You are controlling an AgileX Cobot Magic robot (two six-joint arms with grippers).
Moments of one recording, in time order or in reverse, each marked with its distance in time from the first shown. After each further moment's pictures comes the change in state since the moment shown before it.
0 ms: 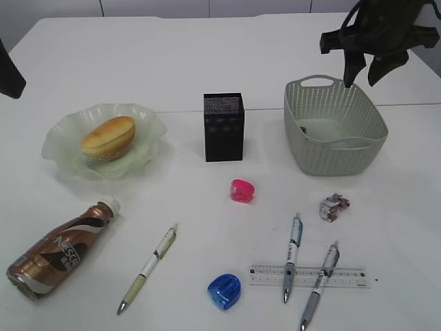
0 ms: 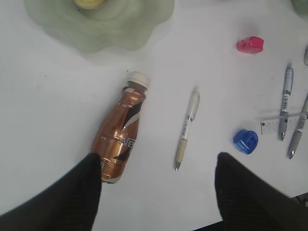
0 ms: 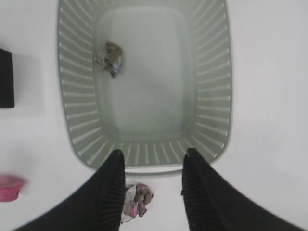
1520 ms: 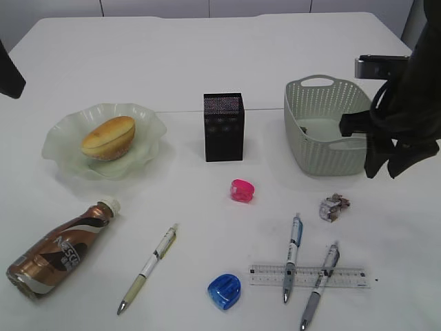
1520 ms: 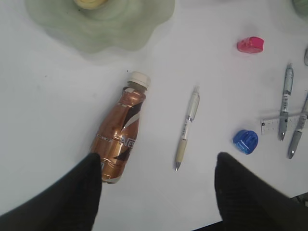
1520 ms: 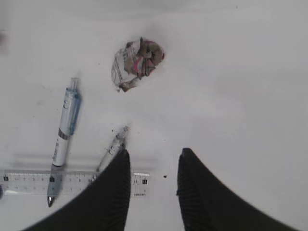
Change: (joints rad) left arm 0.000 0.000 0.000 0.000 0.000 0.000; right arm 0.002 -0.268 0.583 0.162 -0.076 -0.023
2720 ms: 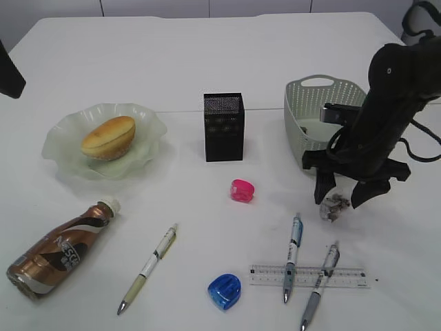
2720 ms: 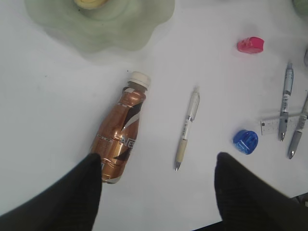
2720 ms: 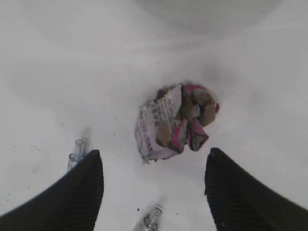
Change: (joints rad) left arm 0.000 0.000 0.000 0.000 0.000 0.000; right arm 0.000 0.261 0.002 0.120 -0.243 -0.021
